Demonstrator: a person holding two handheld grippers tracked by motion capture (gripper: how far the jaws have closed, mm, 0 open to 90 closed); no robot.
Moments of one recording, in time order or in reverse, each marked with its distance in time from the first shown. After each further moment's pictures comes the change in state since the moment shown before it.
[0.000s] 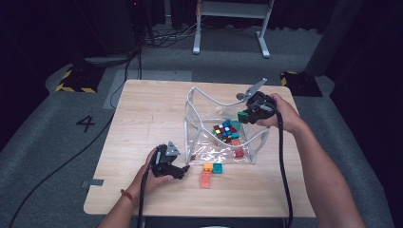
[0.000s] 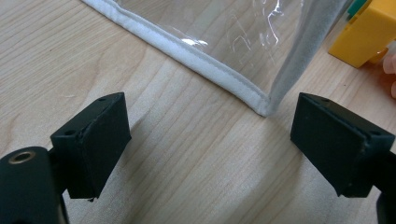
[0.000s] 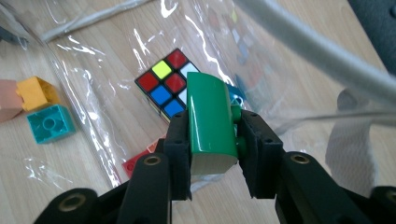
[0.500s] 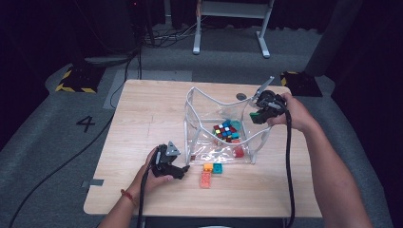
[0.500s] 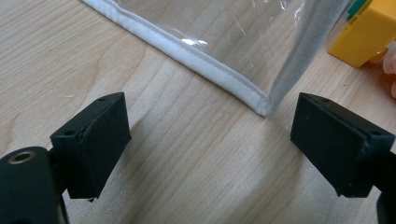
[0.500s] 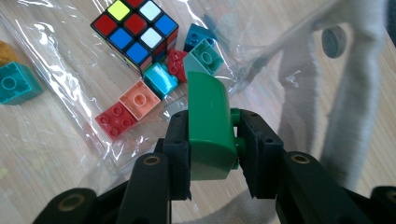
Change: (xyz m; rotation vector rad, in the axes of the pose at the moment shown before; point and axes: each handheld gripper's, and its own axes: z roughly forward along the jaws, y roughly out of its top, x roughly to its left) left arm 0.000 0.000 0.000 0.002 -0.002 0.003; right arm -0.017 -0.022 -0.012 0.137 -0.050 0.066
